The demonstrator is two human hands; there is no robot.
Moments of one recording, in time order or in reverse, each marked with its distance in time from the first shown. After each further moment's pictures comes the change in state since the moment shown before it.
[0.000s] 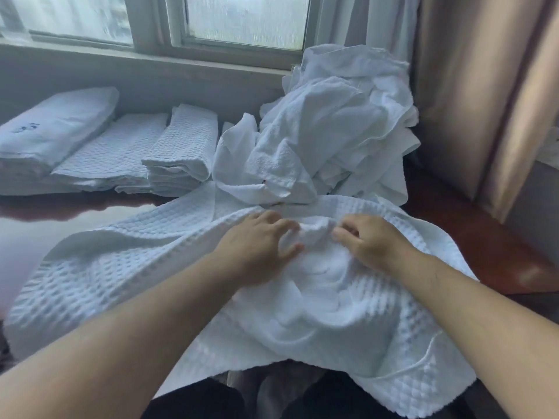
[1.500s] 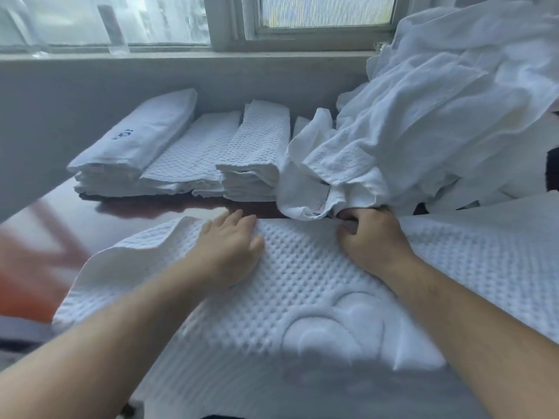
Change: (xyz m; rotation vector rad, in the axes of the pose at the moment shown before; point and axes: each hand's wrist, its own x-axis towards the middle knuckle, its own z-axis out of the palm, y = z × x) left_hand -0.042 -0.126 -0.036 0.062 -0.136 -0.539; right_hand 0.080 -0.101 0.079 0.188 0.141 -0.047
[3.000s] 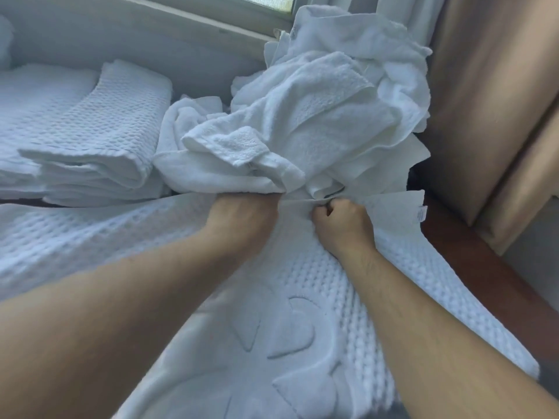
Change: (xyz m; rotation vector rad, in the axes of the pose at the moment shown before) left_hand 0.115 0.184 0.043 0.076 0.439 0.456; right_hand 0.054 0.122 -0.055 -0.275 0.217 0.327
